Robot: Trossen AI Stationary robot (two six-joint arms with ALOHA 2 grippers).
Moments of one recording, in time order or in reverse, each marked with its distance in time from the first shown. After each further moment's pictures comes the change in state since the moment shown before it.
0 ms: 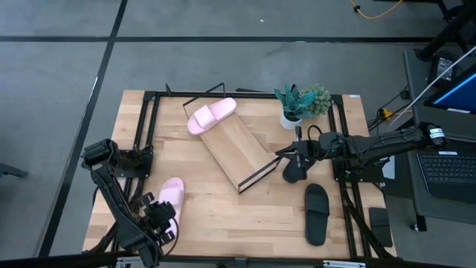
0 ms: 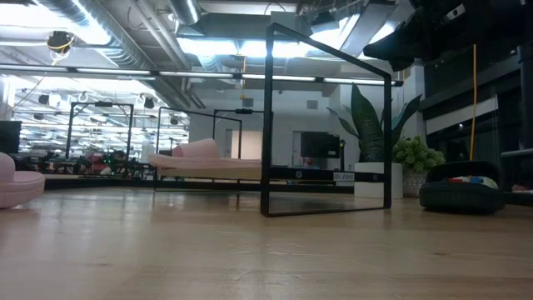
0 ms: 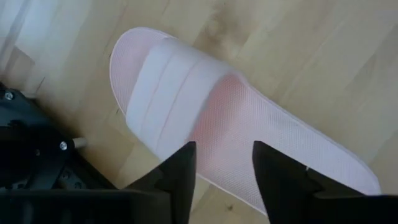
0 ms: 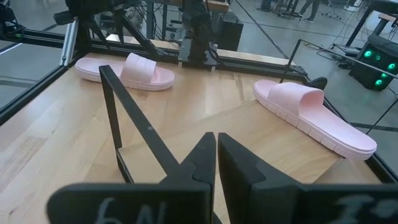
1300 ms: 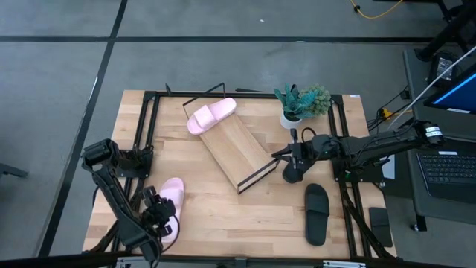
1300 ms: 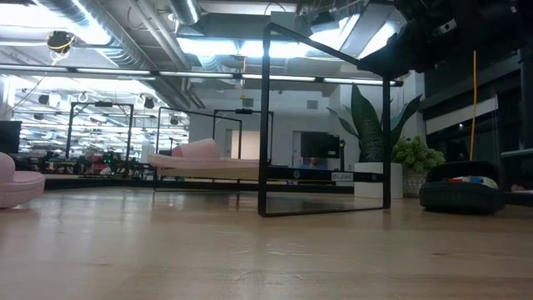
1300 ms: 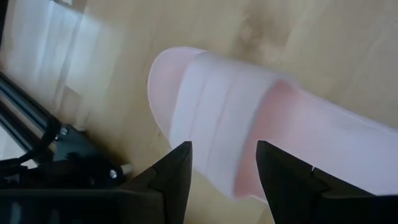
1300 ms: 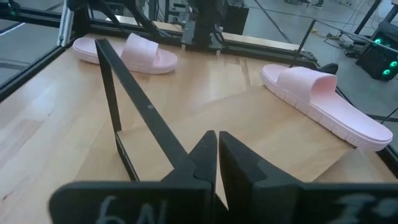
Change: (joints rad) left arm 0.002 -0.001 -0.079 -0.053 -0.047 0.136; right arm 0.000 0.097 -0.001 0.054 -0.003 -0.008
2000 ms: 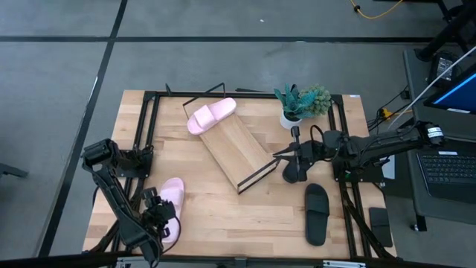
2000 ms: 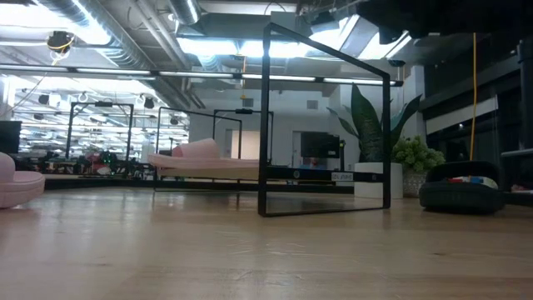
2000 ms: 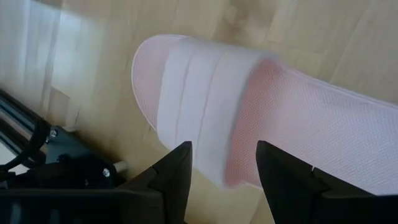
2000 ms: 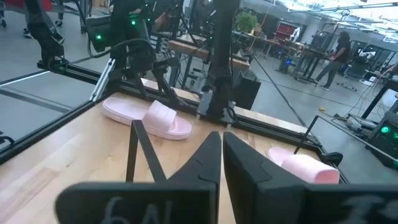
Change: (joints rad) left arm -0.001 0.000 -0.019 0.049 0.045 0.078; right arm 0.000 -0.042 0.000 0.210 -0.124 -0.152
